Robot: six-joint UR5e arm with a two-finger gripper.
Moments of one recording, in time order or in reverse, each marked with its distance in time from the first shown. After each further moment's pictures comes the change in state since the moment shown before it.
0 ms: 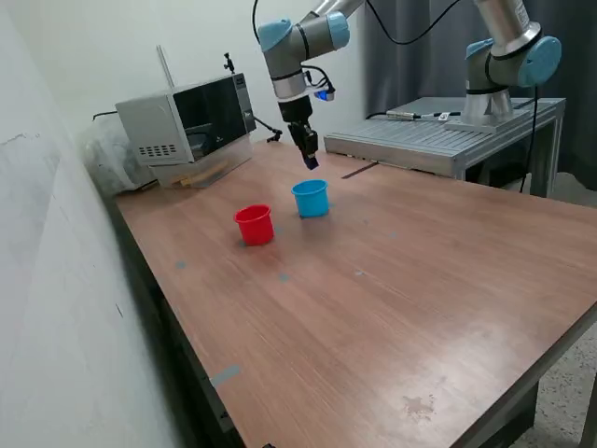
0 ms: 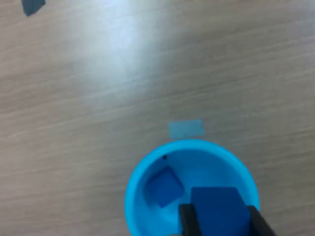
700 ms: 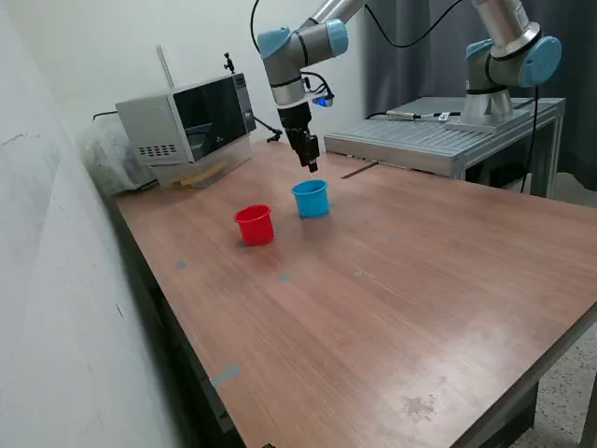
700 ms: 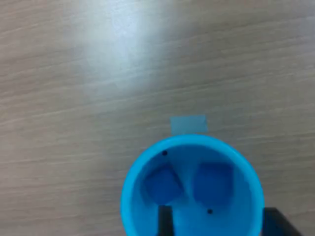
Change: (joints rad) arm 0.001 0.028 -0.005 -0.016 -0.002 -0.052
